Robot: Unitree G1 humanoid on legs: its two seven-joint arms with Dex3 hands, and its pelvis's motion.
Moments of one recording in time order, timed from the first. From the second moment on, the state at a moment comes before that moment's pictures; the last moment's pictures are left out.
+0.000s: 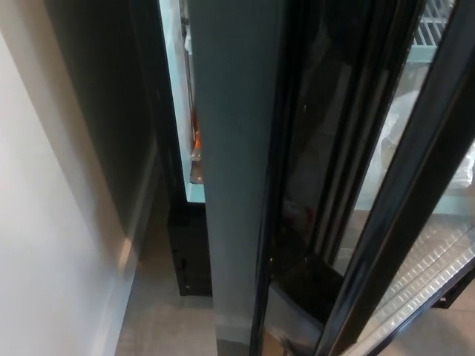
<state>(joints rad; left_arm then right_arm) 0.28 0.49 -0.13 0.99 0.26 -0.35 0.00 0.31 -0.35 0.27 0.83 -0.32 -0.33 -0.07</state>
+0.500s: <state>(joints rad) 0.26 0.53 -0.18 1.08 0.30 -0.59 0.05 0.32 -0.40 0.32 0.86 -0.36 -0.54 -0.16</state>
